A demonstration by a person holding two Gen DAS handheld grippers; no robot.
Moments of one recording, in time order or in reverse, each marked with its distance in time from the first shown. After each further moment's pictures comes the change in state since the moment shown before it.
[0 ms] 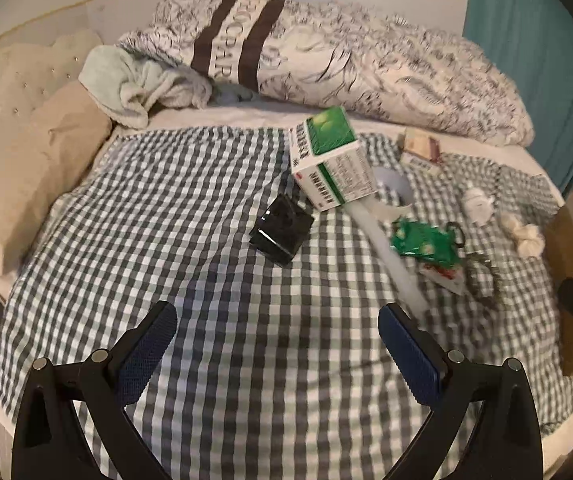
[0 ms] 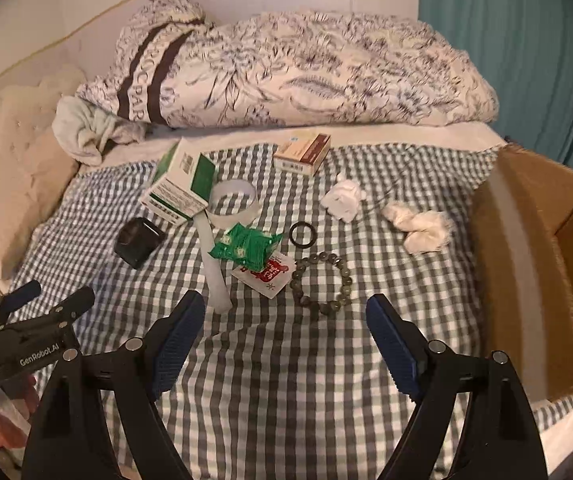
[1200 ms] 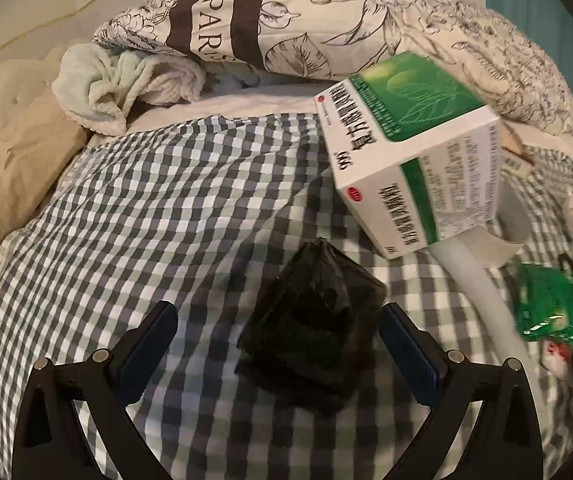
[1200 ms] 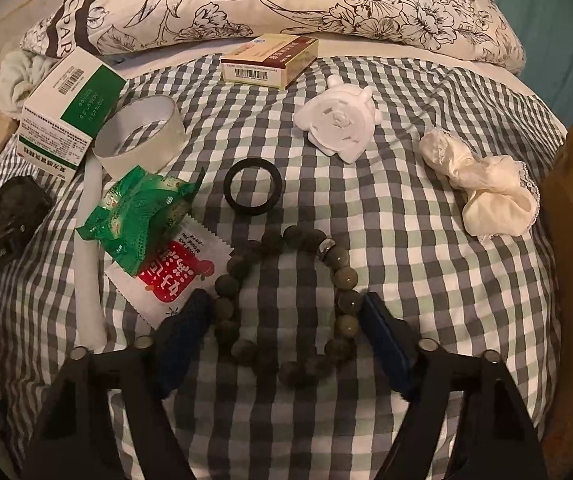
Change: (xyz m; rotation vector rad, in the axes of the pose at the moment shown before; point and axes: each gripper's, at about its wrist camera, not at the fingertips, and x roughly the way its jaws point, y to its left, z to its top) left arm 0.142 0.002 0.039 0.050 -0.027 0.111; right arm 0.160 -0.043 -0.011 -0.004 0.171 -0.049
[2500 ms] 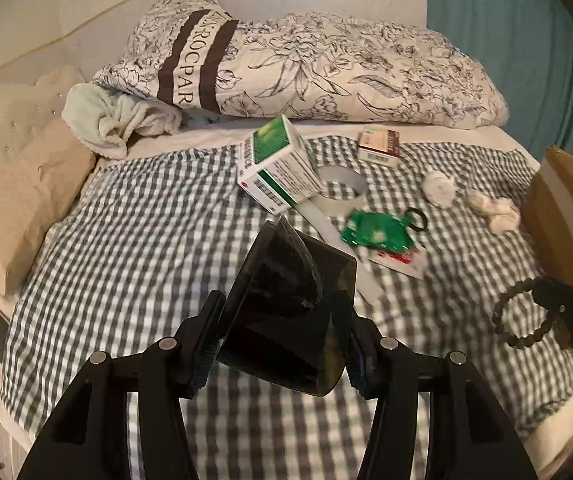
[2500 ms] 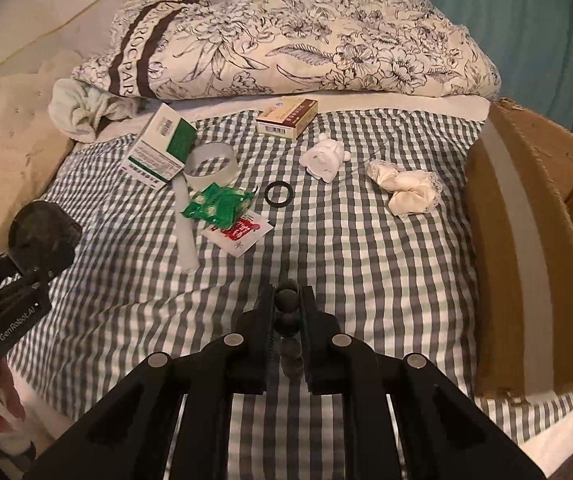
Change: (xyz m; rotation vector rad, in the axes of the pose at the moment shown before) left arm -0.194 -0.040 -0.055 0.061 -0.049 -0.119; right arm -0.151 -0.001 -0.051 -0.005 -0.117 0.073
